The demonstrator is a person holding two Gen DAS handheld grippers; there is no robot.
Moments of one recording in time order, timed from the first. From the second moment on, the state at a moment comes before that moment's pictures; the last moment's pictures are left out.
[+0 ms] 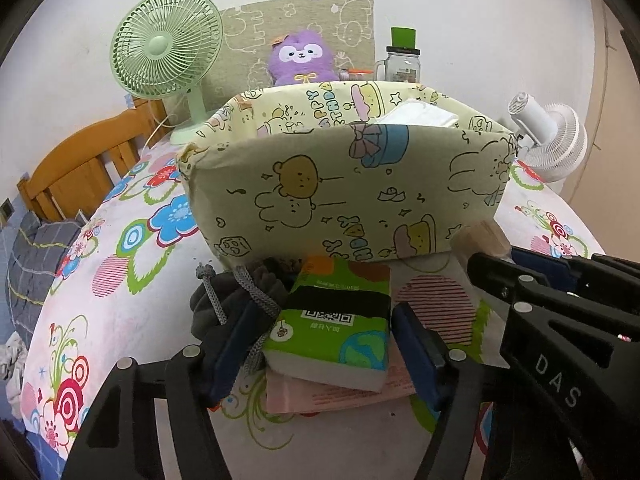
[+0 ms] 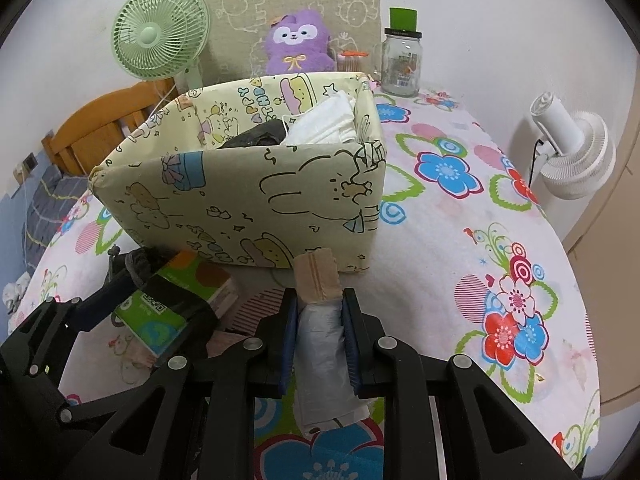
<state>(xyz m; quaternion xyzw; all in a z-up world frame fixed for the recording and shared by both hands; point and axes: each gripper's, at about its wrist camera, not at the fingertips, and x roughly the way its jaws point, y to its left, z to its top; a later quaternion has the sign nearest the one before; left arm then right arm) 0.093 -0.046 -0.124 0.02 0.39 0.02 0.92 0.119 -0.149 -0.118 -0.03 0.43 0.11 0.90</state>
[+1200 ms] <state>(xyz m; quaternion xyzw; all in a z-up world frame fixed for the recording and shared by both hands) 0.106 -0.057 -0.132 0.00 0.42 0.00 0.91 0.121 -0.156 -0.119 -0.01 0.43 0.11 0.90</state>
